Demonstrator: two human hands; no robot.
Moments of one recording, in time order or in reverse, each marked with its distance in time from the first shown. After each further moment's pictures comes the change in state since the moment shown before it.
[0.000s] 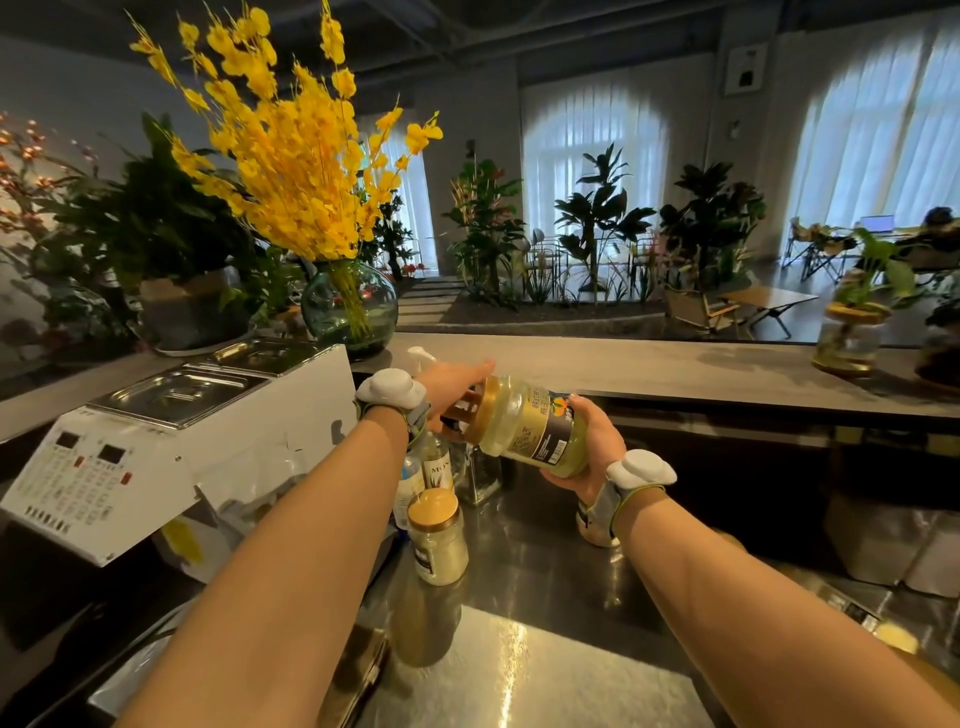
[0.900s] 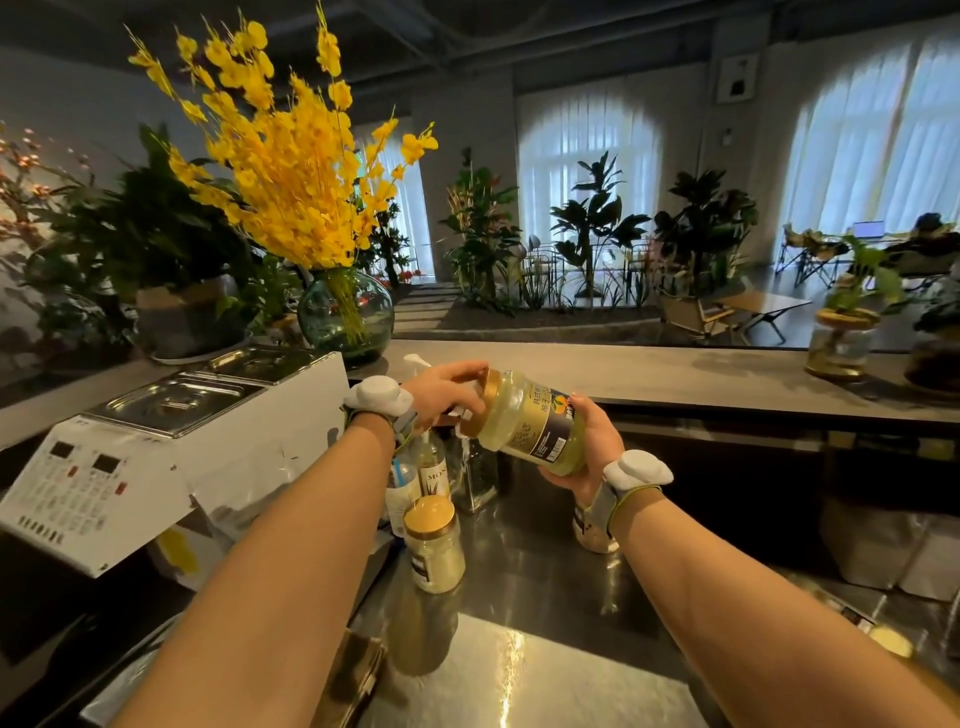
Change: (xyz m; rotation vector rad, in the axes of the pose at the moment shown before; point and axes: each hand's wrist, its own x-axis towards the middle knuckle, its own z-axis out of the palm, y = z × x) left_hand -0.001 -0.001 -0.008 -0.012 -0.131 0.187; right_hand 0.016 0.000 -0.005 0.004 0.000 -0.073
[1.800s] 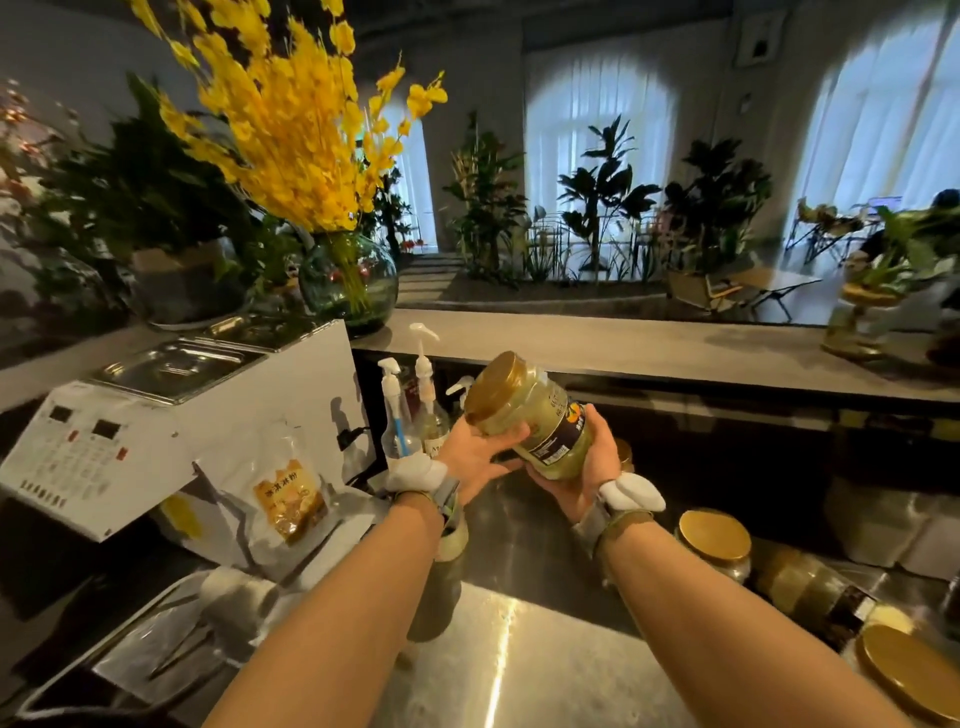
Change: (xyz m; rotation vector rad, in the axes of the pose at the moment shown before) left_hand -0.035 -0.062 0.083 -0.683 0.084 -0.001; right_hand 0.000 0.053 -0.002 0.240 0.019 0.078
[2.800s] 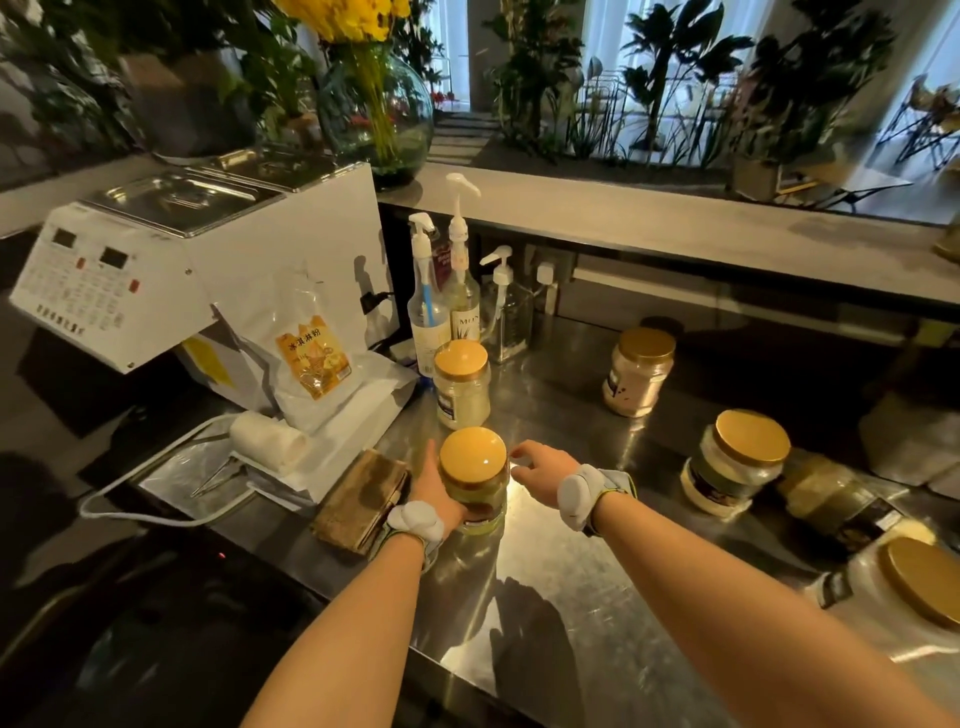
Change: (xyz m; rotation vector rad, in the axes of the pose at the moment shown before) left_hand -0.059 -0.196 -0.112 0.769 0.348 -0.184; right_hand -0.003 0.133 -0.055 -1.808 -0.326 0.098
